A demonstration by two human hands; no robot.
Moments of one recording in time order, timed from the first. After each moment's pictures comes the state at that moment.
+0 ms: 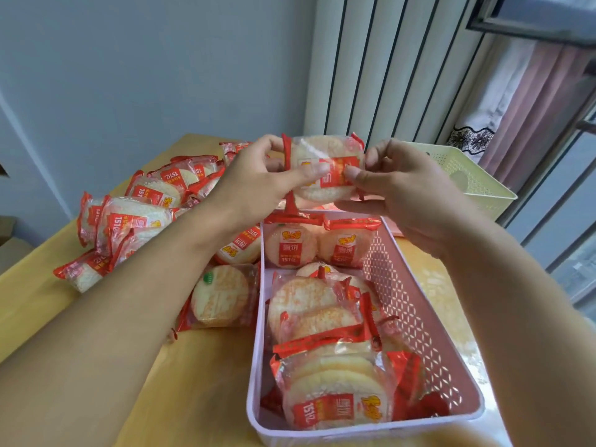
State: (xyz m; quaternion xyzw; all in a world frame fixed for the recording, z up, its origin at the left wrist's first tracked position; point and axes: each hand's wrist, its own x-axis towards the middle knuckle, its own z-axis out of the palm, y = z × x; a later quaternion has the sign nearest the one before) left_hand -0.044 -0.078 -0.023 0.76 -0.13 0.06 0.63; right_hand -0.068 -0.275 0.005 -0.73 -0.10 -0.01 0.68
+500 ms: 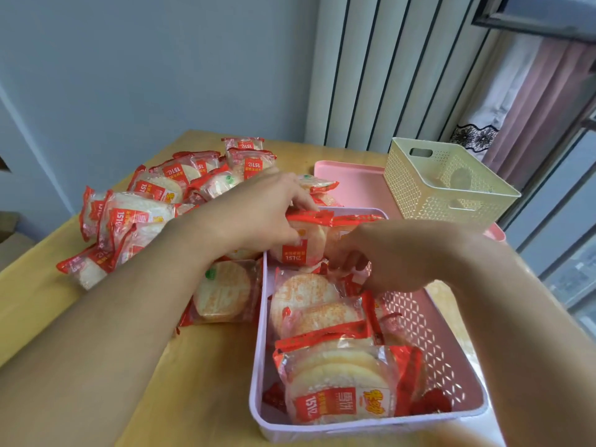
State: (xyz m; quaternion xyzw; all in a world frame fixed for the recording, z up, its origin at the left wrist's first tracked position) left_hand -0.051 -0.075 -0.025 0.95 -0.24 0.04 0.20; right_hand -0.085 -0.272 -0.007 -0.95 -0.23 0.19 -0.02
